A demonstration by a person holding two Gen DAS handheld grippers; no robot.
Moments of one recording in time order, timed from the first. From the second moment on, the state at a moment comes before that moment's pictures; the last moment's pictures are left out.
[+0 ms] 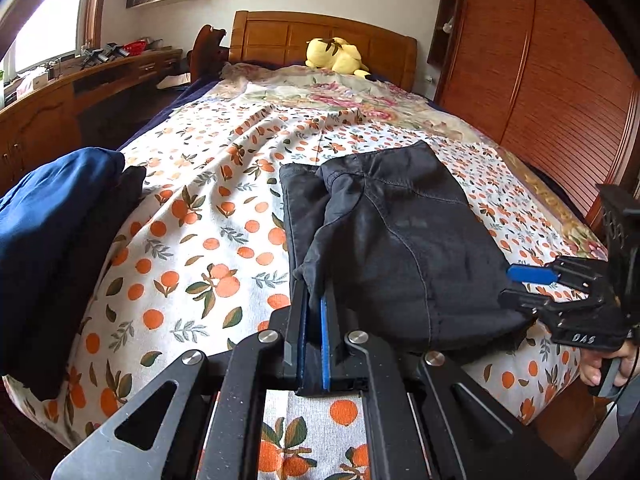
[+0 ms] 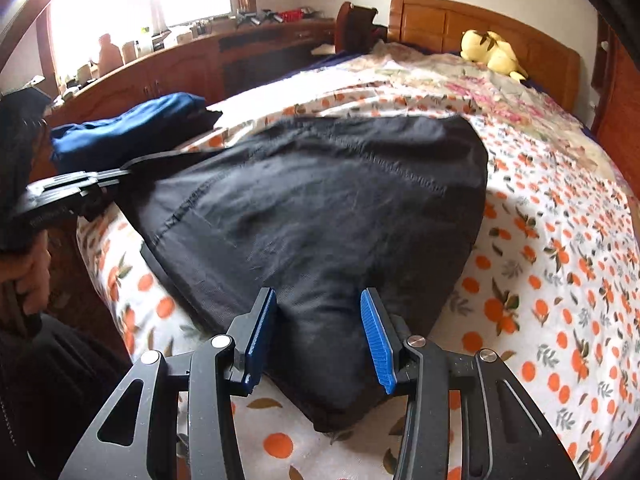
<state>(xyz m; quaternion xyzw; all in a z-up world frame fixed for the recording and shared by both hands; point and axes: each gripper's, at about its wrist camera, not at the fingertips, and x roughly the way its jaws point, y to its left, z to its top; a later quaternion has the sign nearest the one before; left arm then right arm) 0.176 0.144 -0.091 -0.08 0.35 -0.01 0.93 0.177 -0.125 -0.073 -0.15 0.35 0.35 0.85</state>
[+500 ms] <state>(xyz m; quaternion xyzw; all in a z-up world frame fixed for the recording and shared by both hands) 0.176 0.141 -0.091 -0.08 0.35 0.00 0.93 0.174 -0.122 -0.077 -0.15 0.35 0.35 0.86</state>
